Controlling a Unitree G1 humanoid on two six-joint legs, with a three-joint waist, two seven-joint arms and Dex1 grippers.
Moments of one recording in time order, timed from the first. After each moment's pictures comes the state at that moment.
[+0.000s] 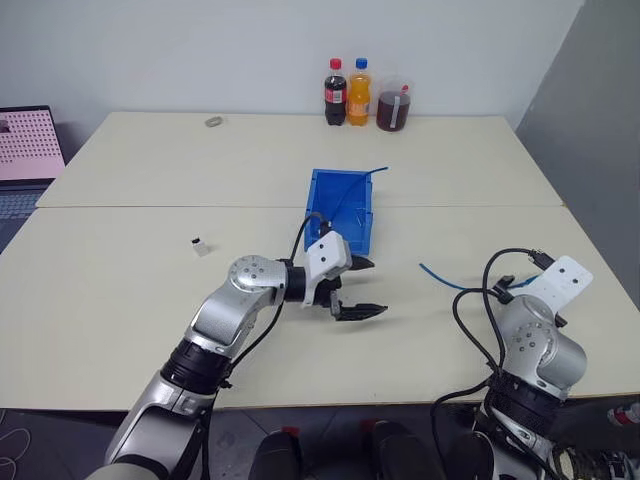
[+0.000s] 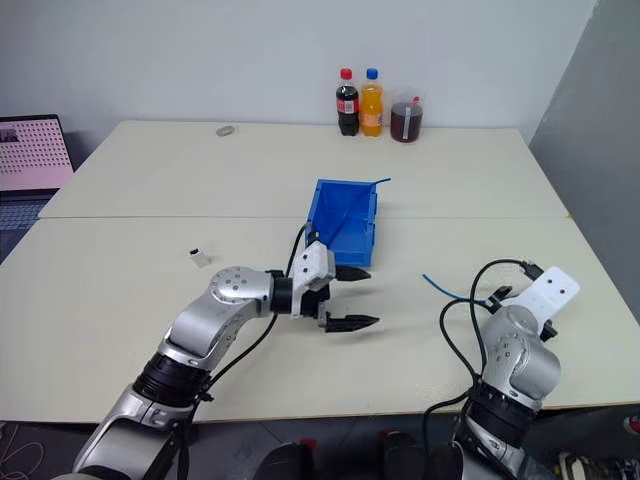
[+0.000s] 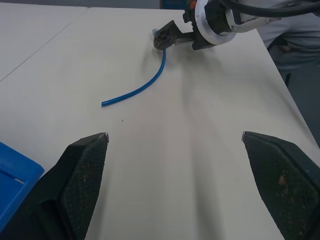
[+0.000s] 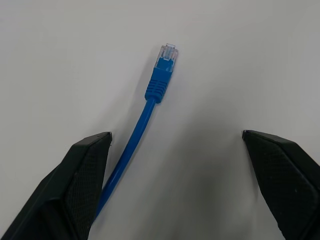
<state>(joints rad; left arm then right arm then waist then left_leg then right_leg) -0.55 0.44 -0.31 -0.04 -0.27 0.41 -1.04 -0.45 0.15 -0.61 -0.30 0.18 0.96 -0.60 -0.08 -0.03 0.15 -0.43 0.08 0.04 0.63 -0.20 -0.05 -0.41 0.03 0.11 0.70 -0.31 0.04</state>
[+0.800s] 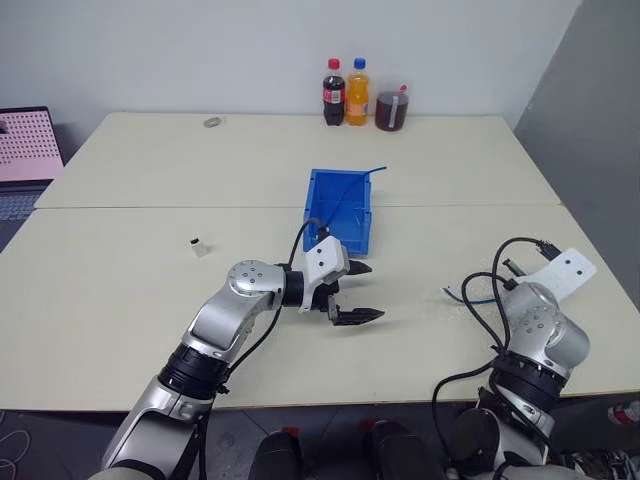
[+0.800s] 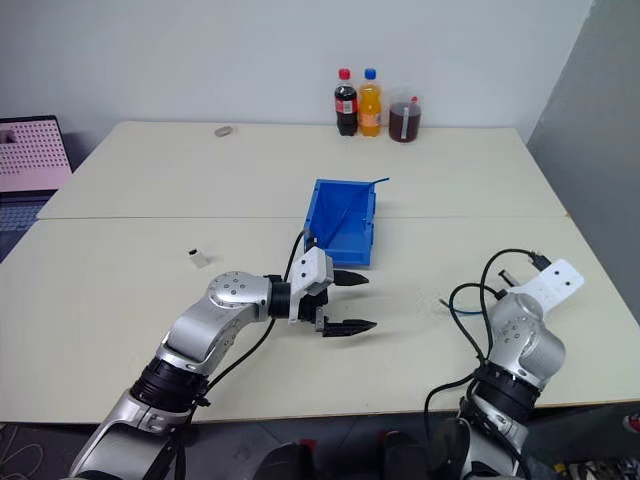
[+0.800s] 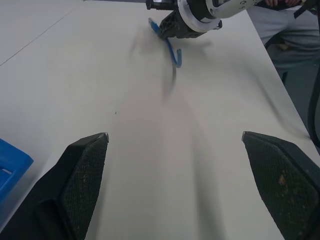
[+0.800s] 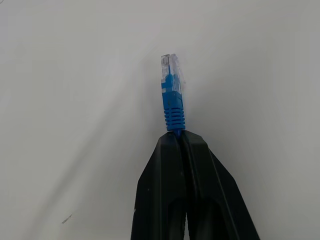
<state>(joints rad) -0.52 0.45 -0.31 -0.05 -0.27 0.41 -1.05 -0.55 0.05 -0.70 -0.16 0.27 0.97 -0.58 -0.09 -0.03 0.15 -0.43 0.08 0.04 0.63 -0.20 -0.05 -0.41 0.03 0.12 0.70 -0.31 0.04</state>
